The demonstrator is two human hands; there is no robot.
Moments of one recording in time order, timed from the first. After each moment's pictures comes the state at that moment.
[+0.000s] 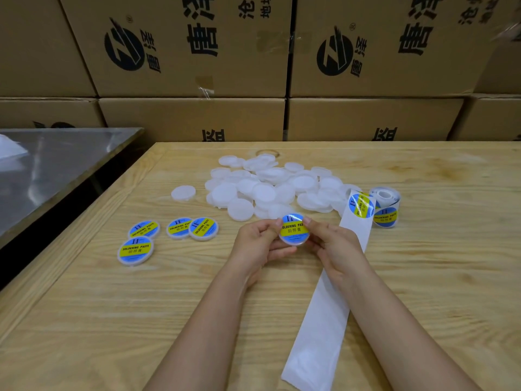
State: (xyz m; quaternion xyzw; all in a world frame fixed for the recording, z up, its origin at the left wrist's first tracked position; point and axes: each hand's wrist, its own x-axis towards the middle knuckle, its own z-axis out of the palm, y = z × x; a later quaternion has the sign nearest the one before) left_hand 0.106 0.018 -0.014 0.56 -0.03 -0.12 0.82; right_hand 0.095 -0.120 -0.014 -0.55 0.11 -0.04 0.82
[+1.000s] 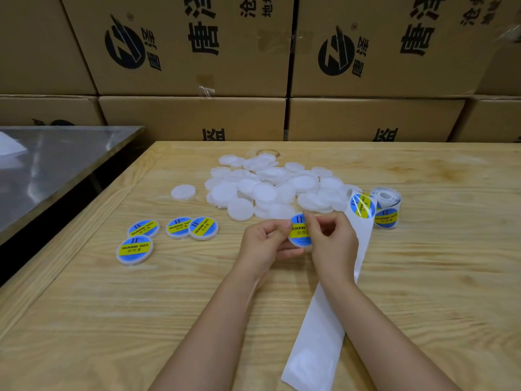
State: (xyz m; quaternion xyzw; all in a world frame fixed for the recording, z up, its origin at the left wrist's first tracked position) left_hand 0.099 0.007 -0.013 0.56 -0.05 -0.10 0.82; right_hand 0.095 -0.104 -0.020 -0.74 0.11 -0.30 0.59
